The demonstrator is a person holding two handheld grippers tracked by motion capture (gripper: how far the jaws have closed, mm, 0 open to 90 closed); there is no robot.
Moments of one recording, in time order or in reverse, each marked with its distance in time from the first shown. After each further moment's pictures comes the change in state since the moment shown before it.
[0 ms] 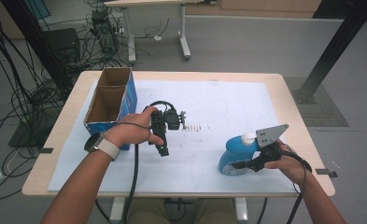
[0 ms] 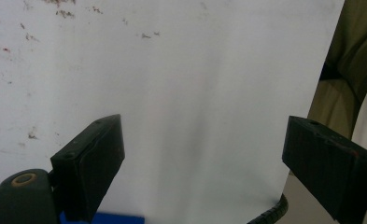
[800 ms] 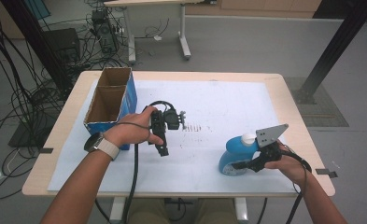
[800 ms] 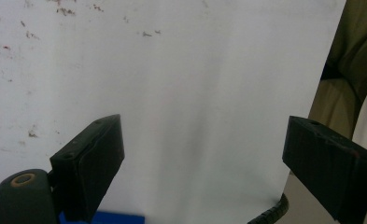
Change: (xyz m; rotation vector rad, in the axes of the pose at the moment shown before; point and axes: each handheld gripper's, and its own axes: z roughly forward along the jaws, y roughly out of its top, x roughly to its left) left arm 0.000 -0.001 0.001 0.000 0.002 -0.006; right arm 0.001 0.001 0.000 0.005 0.008 0.001
